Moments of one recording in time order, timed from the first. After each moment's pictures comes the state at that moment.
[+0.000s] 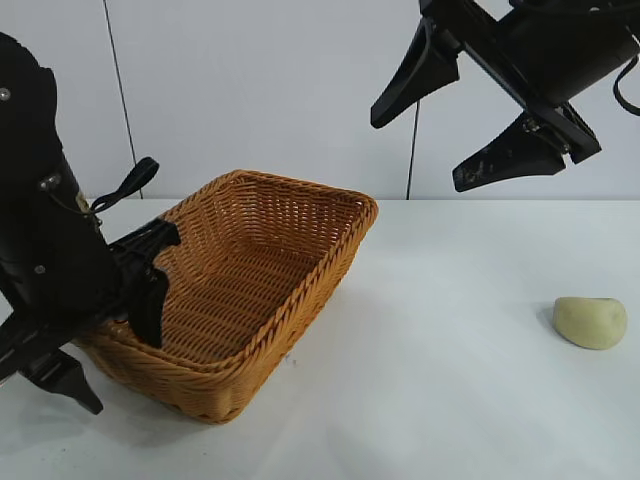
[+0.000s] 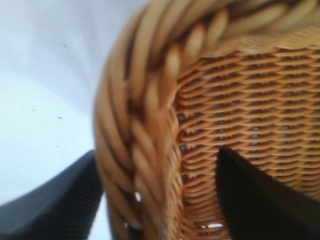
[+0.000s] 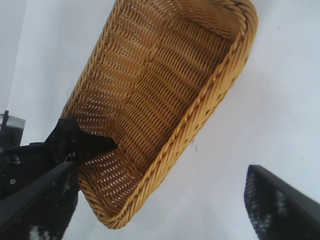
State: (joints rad) left arm -0.51 1.82 -0.91 -0.03 0.51 -1.51; right arm 0.21 1.59 -1.06 0.87 0.73 -0.33
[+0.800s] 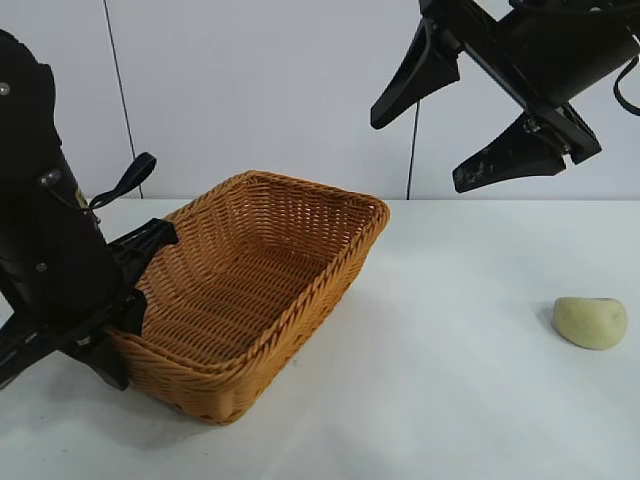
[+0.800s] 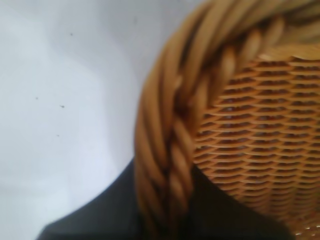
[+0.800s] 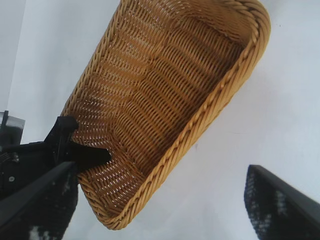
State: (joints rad) left arm -0.41 1.73 -0.93 -0.16 0.55 -1.33; right arm 0.21 1.59 -1.06 0.87 0.73 -0.33
